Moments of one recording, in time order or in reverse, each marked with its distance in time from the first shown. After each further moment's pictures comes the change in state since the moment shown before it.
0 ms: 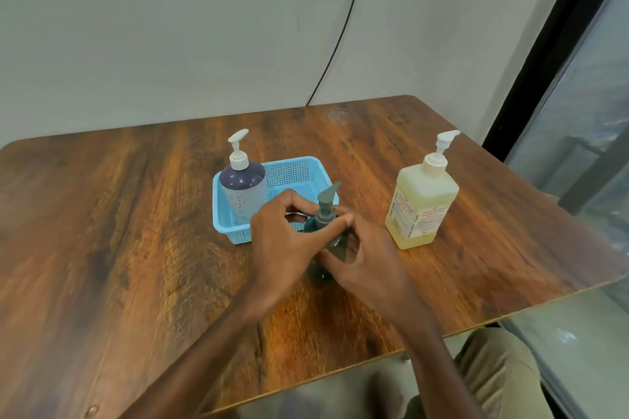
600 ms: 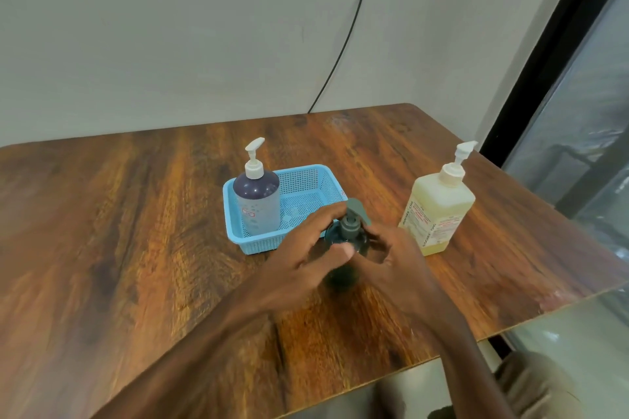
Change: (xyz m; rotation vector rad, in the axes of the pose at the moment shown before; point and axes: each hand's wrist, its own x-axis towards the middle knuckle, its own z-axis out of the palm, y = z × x) left_hand 0.010 -0.028 -0.029 -0.230 -0.649 0.023; right_hand 0.005 -0.010 -0.006 -0.071 -0.040 0.011
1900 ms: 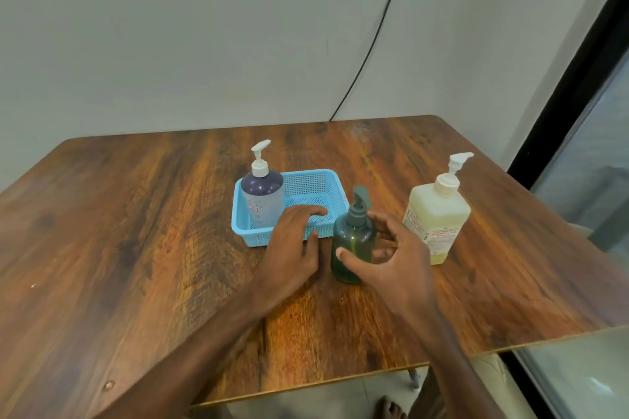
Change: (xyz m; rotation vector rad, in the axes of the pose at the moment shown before) left_hand 0.018 -0.035 0.023 0.613 0.544 0.083; right_hand -0.007 0.017 -0.014 0.068 0.233 -0.017
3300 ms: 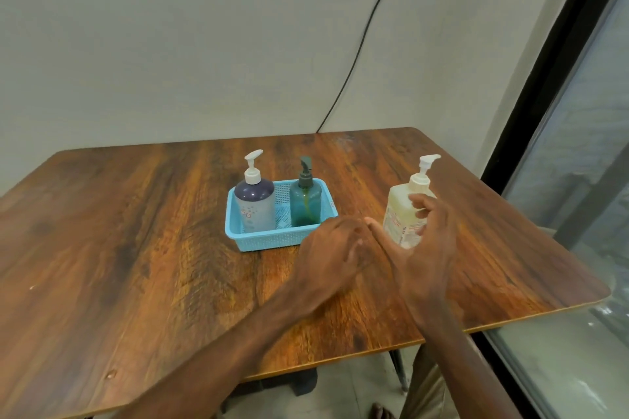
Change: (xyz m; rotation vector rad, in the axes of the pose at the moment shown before) left_hand 0.003 0.072 0.003 0.109 -0.145 0.067; right_hand 0.002 -0.011 -0.019 -0.295 0.541 -0.144
